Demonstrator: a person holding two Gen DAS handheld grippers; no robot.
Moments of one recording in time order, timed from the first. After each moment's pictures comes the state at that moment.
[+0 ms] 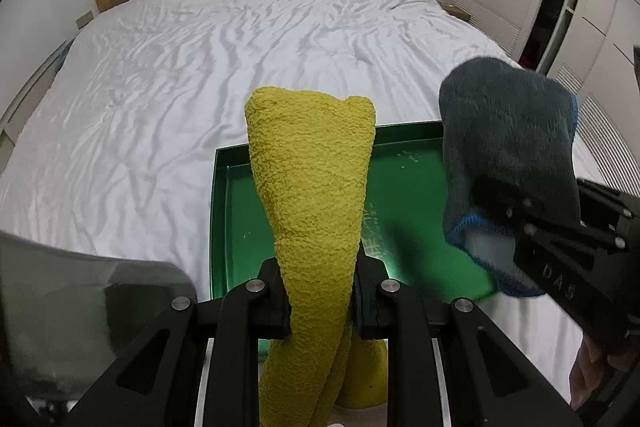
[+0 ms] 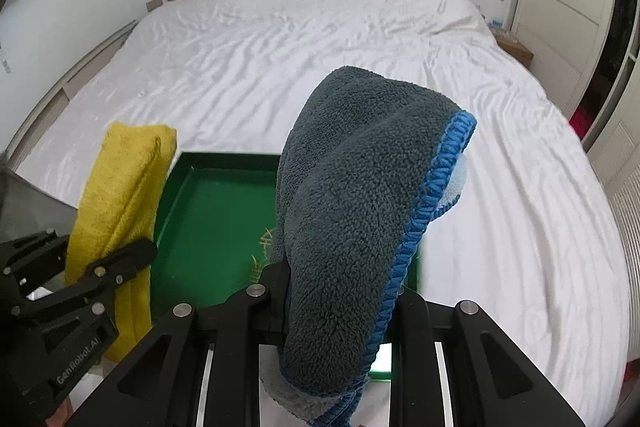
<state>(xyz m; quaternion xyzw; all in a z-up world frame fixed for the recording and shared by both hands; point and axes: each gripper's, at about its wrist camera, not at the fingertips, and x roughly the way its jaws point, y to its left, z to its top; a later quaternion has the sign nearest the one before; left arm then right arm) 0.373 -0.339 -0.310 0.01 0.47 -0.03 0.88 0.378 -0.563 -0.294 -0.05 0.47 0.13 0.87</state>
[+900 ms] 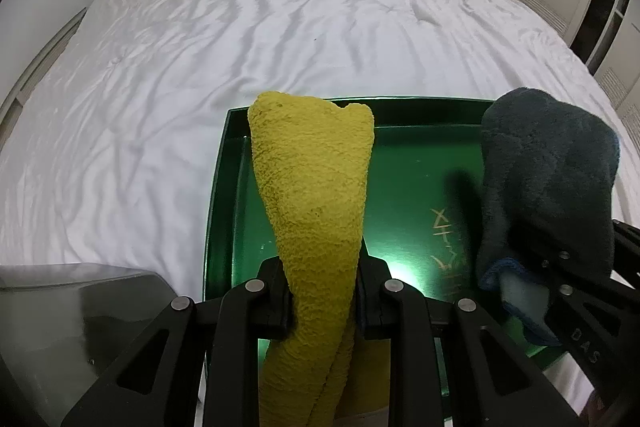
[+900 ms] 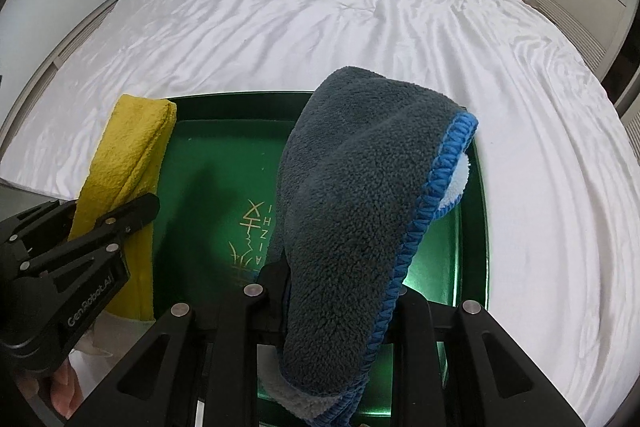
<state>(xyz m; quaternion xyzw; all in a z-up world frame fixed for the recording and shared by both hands) 0.424 -0.321 -0.380 0.00 0.52 0.03 0.85 0.452 -0.534 -0.370 -0.05 0.53 0.15 0.83</state>
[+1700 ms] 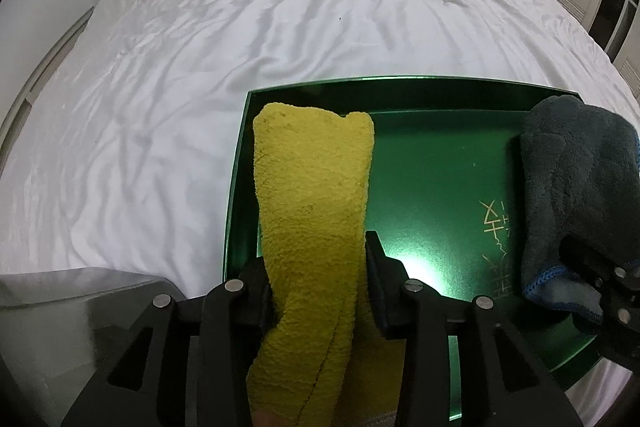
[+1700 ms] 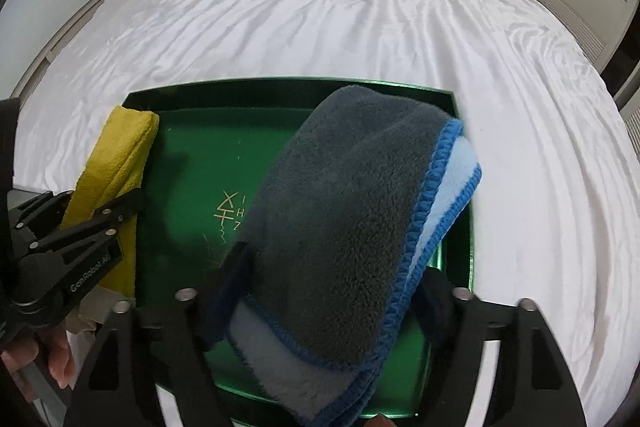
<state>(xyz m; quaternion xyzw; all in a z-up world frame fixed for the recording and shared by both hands) 0.432 -0.310 -0.399 0.02 0.53 0.06 0.85 0.477 -0.541 -0.388 -0.06 0.55 0.13 0.82</state>
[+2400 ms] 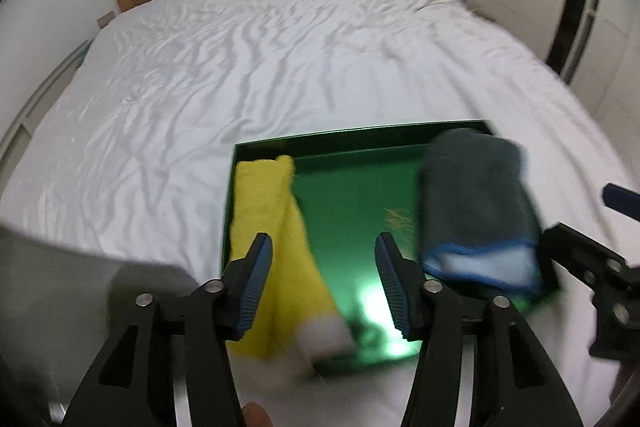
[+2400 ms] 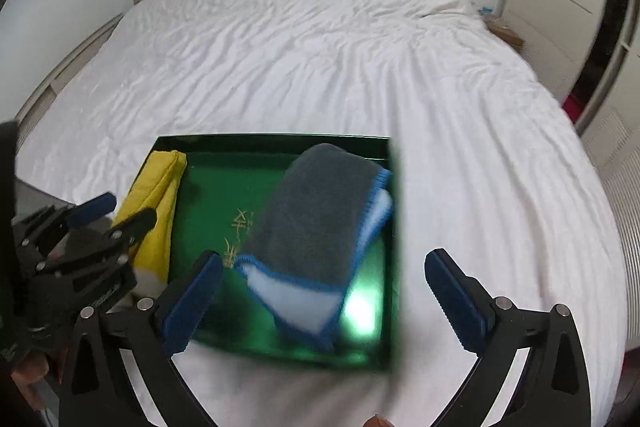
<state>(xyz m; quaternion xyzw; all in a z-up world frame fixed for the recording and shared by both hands) 0.368 -0.343 -0.319 0.01 0.46 0.01 0.89 0.404 -0.569 -0.310 -0.05 0.48 0.10 0.87</state>
